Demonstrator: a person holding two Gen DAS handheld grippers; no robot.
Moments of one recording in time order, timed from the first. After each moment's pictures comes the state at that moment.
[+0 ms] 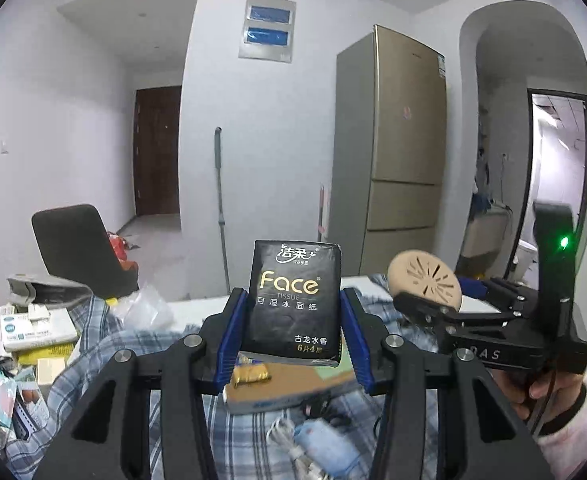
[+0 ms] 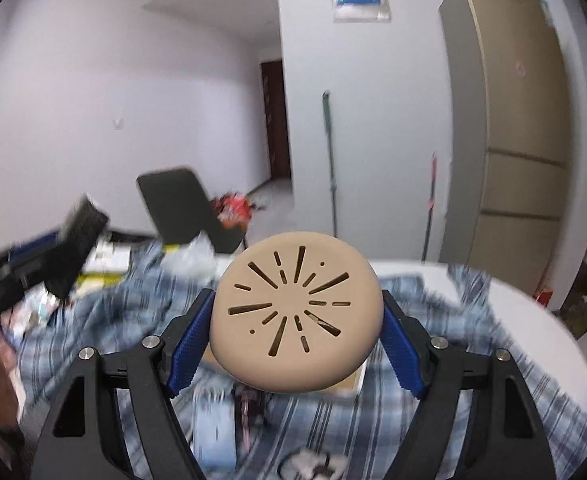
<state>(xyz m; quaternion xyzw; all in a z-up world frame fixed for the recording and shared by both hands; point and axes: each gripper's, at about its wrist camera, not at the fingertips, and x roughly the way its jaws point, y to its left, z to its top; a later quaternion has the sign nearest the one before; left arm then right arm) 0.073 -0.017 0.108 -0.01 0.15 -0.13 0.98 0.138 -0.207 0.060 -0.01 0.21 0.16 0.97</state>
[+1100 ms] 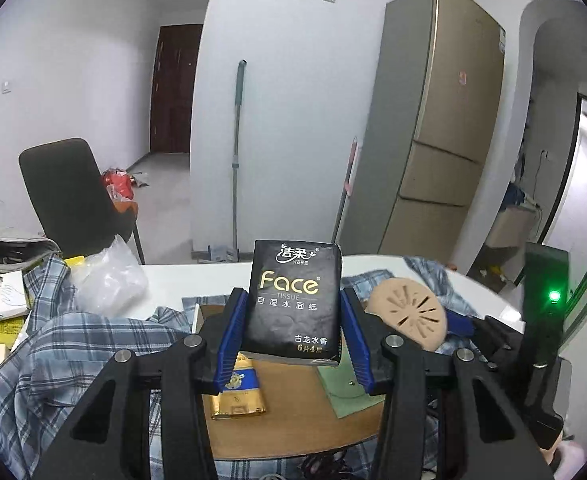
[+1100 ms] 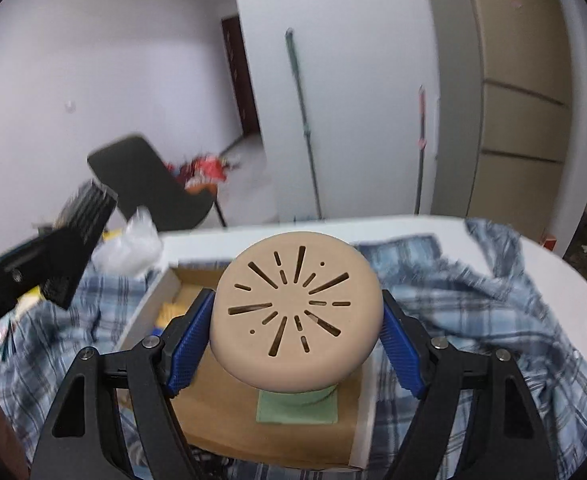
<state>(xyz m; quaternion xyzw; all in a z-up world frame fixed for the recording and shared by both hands) 0.234 -0.034 0.048 -0.05 0.27 -0.09 0.96 0.276 -0.192 -0.022 0.02 0.32 0.12 0.94</state>
